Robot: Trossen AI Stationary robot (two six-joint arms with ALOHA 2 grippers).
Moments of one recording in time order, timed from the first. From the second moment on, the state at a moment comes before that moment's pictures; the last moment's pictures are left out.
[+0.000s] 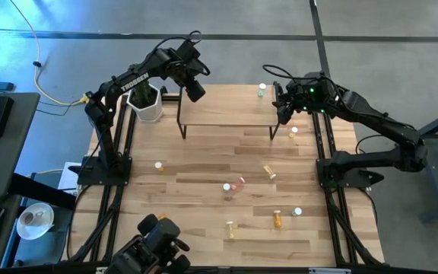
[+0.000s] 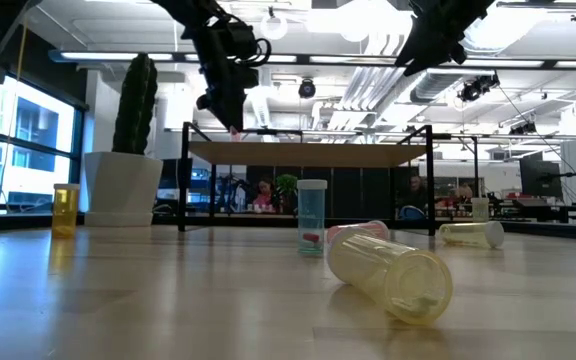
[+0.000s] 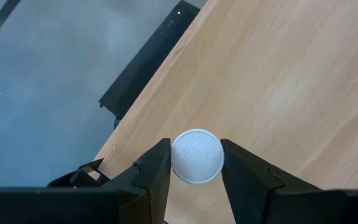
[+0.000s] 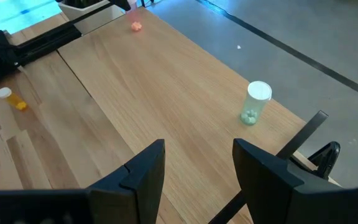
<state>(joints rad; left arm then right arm) 0.86 1.87 1.83 -1.08 -0.01 0.15 -0.55 1.06 1.16 -0.72 0.05 0.13</state>
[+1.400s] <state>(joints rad) 0.86 1.87 1.94 -1.12 0.05 0.18 -0.55 1.06 1.16 -0.72 0.05 0.13</state>
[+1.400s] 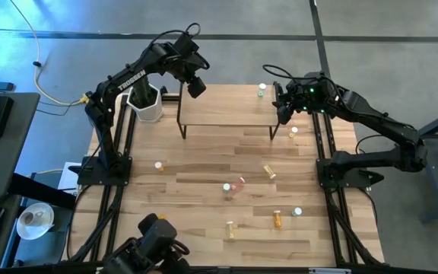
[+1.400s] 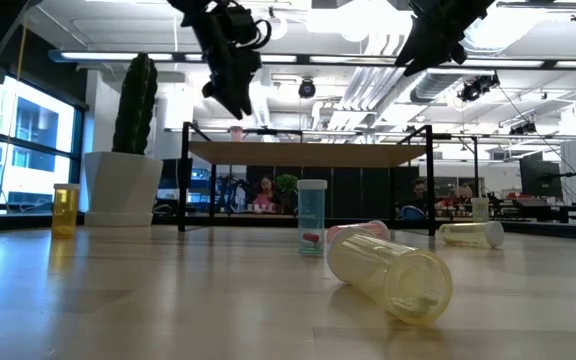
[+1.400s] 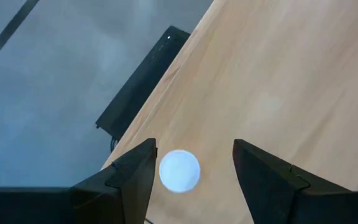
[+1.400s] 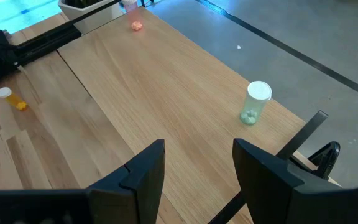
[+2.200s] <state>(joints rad) 0.65 1.57 1.60 -0.94 0.09 0.14 -0.28 1.06 1.16 -0.78 0.06 0.13</state>
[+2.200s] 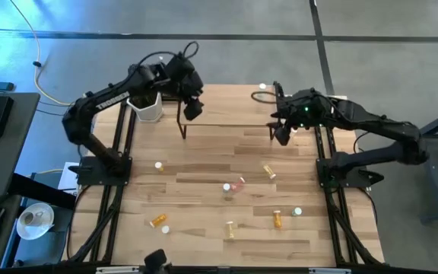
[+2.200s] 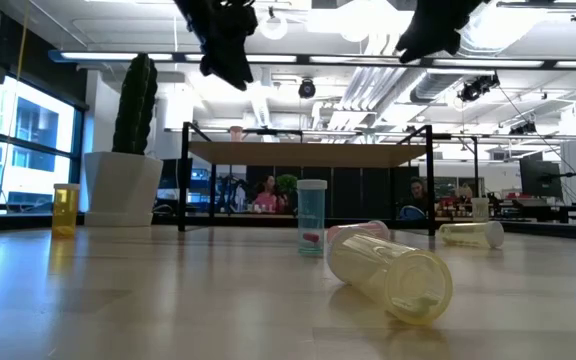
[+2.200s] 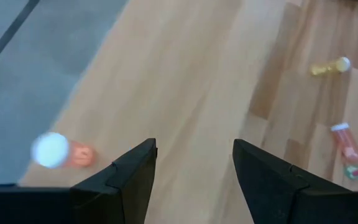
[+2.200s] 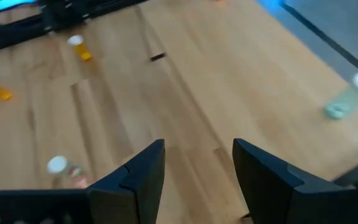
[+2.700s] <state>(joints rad) 0.48 1.25 1.10 -0.56 0.09 0.06 -0.04 1.08 1.10 -0.72 0.19 0.18</state>
